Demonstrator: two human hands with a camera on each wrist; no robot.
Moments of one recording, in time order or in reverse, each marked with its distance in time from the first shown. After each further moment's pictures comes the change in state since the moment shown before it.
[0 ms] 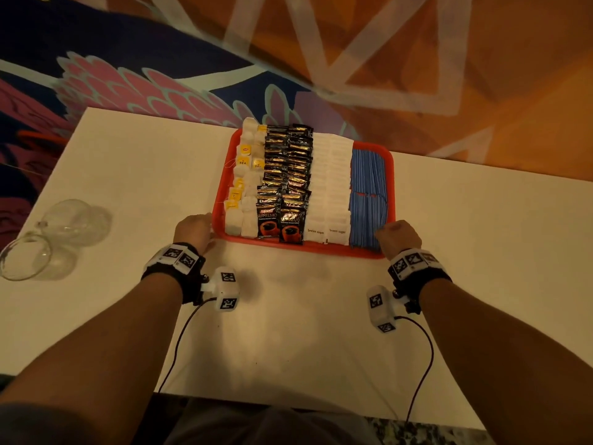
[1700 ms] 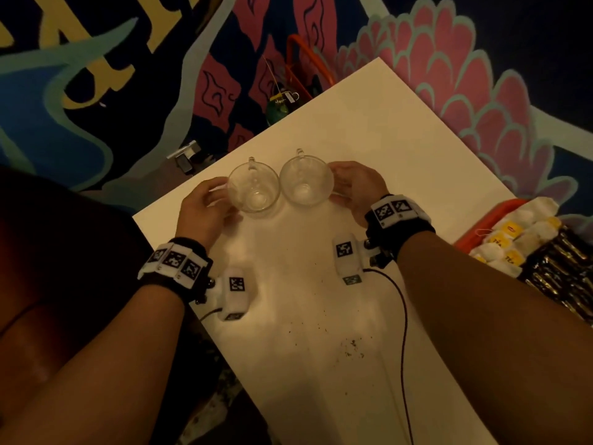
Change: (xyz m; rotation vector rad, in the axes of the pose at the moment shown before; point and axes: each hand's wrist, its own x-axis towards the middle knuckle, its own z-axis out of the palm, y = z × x) left_hand 0.045 -0.098 -0.281 -0.470 0.538 0.089; right_hand -0.172 -0.355 0.339 0.274 -0.975 -0.352
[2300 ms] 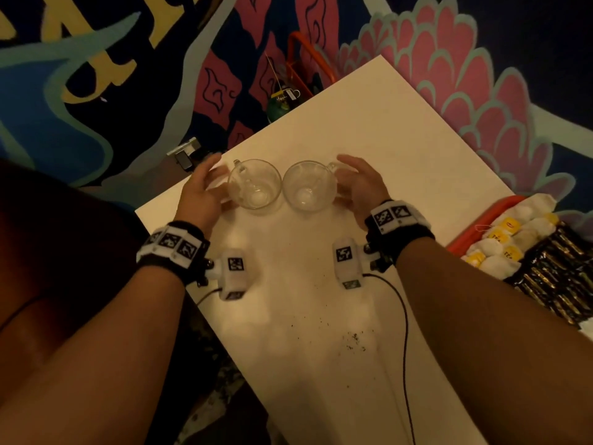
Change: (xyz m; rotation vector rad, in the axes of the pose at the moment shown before) left_hand 0.010 0.011 -0.005 -0.109 -0.079 0.002; right_hand -0.008 0.010 0.000 -0.030 0.037 -0.067
